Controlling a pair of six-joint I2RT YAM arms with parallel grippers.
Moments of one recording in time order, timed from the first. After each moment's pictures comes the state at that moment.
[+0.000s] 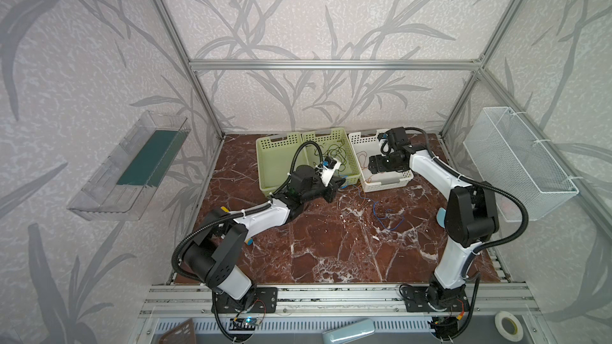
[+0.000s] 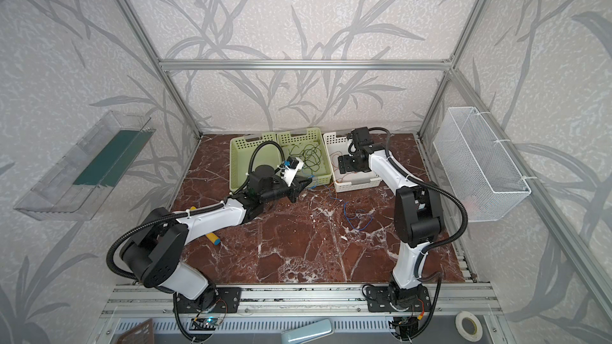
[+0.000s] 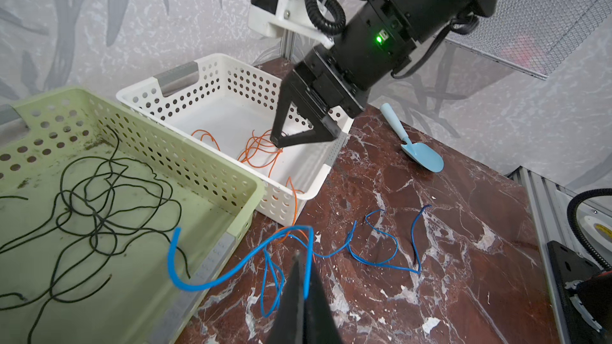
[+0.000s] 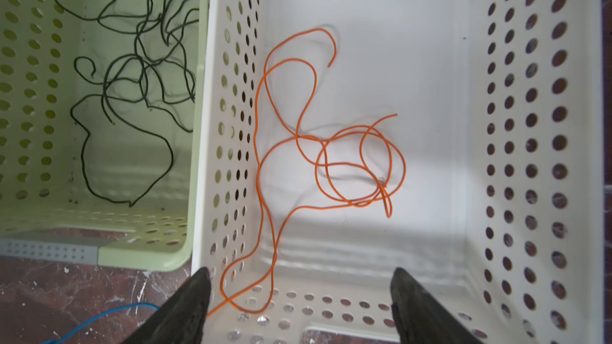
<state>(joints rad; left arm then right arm) -0.61 1.57 0.83 0.45 0.41 -0.08 0.25 1.90 1.54 -0.66 -0.11 0.09</state>
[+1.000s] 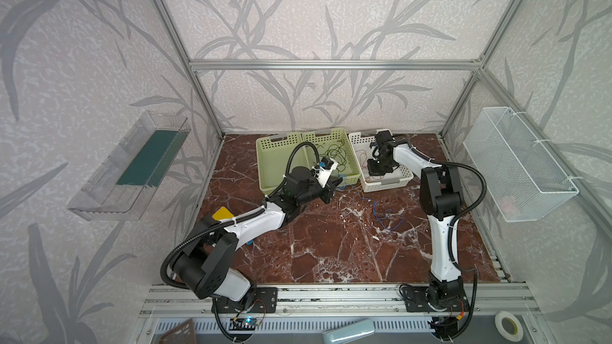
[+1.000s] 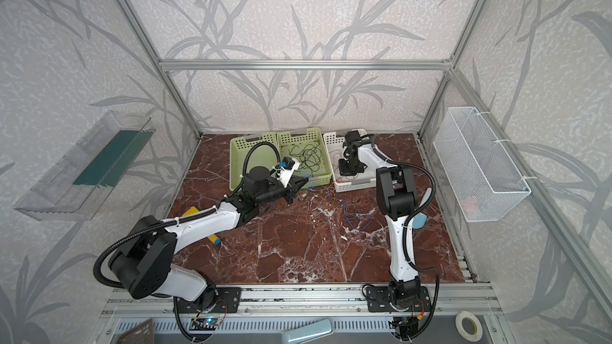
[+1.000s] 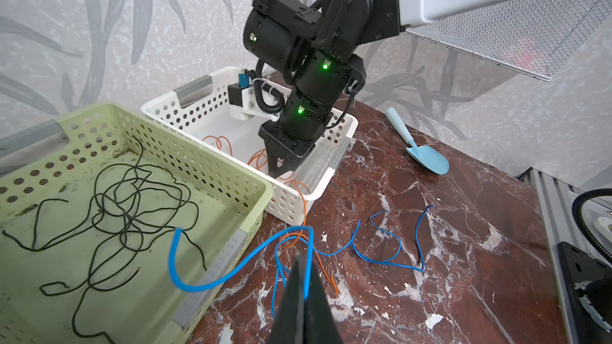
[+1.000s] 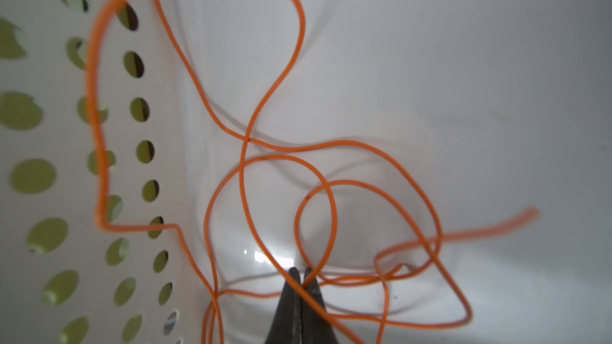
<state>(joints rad) -0.61 1.47 0.79 0.42 0.36 -0.05 0.21 2.22 1.78 -0.80 -0.15 0.13</state>
